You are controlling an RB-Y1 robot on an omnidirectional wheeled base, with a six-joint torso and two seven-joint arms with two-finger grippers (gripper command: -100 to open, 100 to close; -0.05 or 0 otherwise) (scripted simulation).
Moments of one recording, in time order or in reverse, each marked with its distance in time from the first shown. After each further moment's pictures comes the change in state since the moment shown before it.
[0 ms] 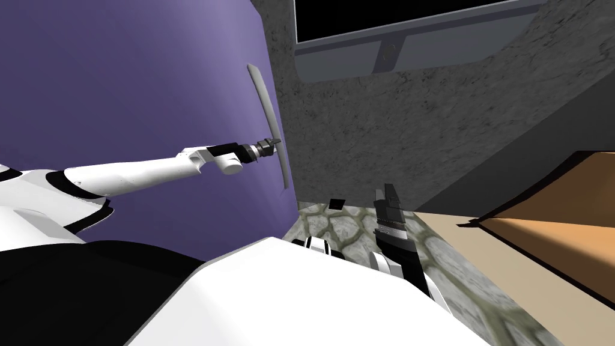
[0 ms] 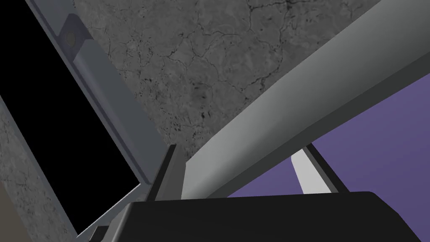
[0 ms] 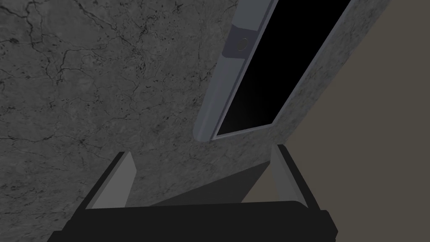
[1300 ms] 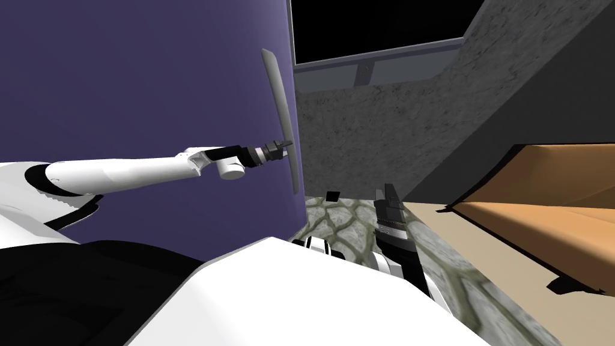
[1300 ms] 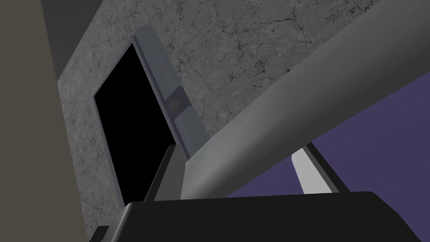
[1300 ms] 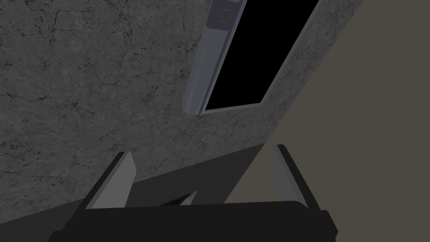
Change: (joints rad) left arm 0.010 0.068 -0.009 -0.219 -0.011 -0.102 0.044; right arm 0.000 0.000 0.000 0.000 0.000 0.000 0.000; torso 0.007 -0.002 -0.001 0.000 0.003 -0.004
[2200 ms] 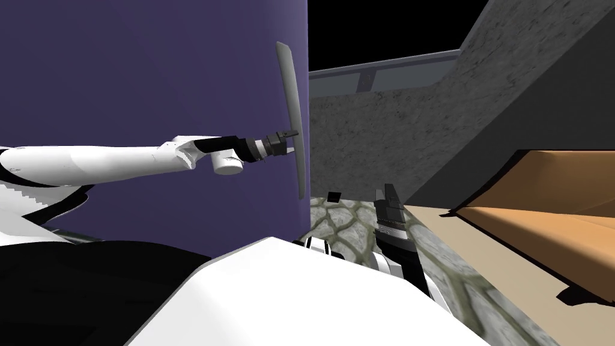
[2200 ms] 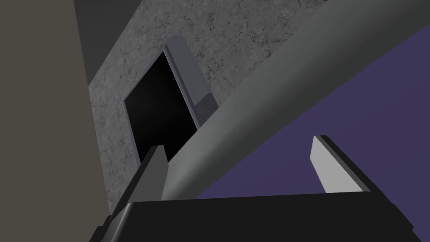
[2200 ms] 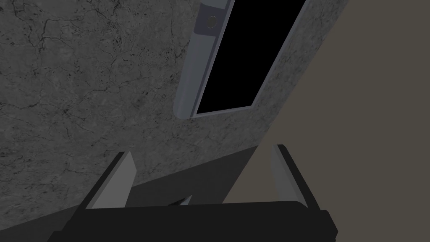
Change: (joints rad) left arm -0.128 0.068 -0.012 -0.081 0.022 0.023 0.086; right arm 0.000 0.000 0.000 0.000 0.000 0.000 0.000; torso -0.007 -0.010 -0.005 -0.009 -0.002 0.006
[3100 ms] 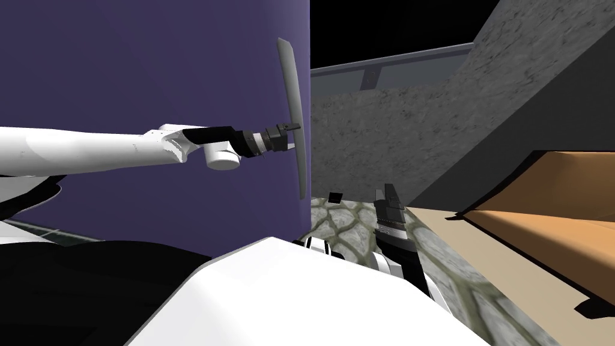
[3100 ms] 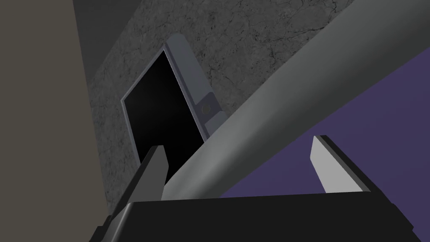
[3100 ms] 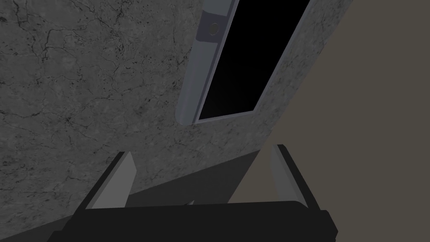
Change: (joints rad) left arm -0.005 0.089 0.051 -0.019 0.090 -0.012 0.011; right arm 0.000 0.000 0.000 0.000 0.000 0.000 0.000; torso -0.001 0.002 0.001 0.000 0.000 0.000
